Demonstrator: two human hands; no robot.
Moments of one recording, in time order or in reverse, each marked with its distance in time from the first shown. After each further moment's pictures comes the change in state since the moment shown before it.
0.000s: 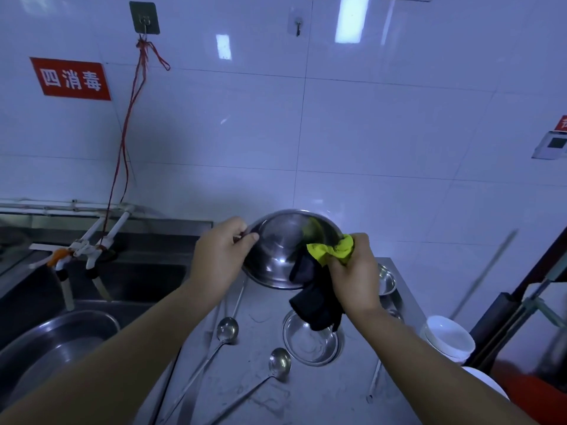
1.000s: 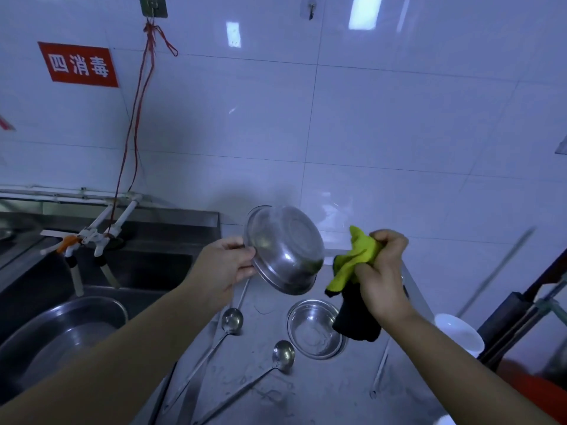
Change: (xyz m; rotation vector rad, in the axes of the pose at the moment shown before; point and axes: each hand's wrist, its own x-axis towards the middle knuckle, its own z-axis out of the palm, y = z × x) left_hand -0.013 -0.001 -0.002 -0.847 -0.177 -0.809; right_hand -0.002 -0.006 -0.025 0.303 -0.132 0.003
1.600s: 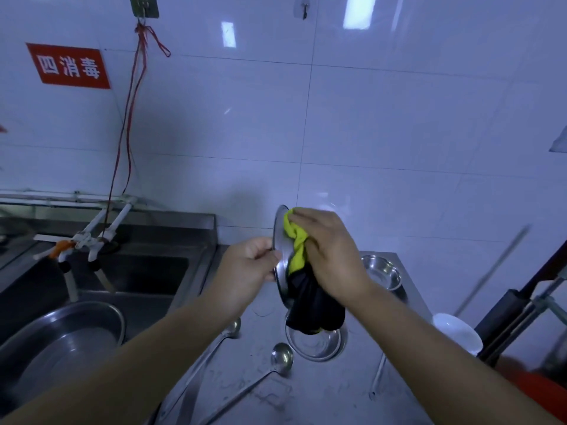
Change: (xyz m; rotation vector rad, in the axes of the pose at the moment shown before) left_hand -0.012 -0.008 0.029 0.268 -0.192 0.329; right_hand 0.031 -0.023 0.045 -0.508 -0.235 -0.580
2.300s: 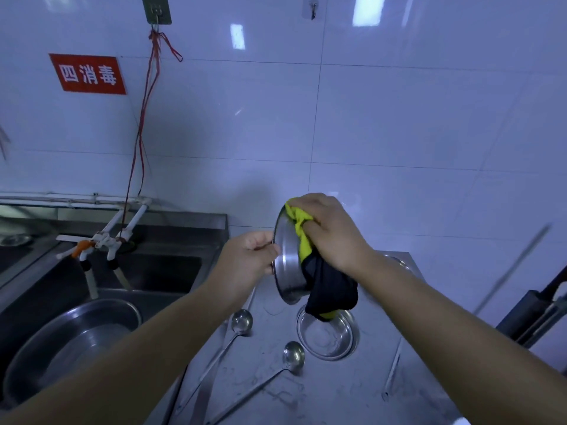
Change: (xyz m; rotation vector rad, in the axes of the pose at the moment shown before) left_hand 0.000 0.005 -0.018 0.055 0.007 -0.006; right_hand 0.031 0.004 0.002 0.041 -0.190 0.137
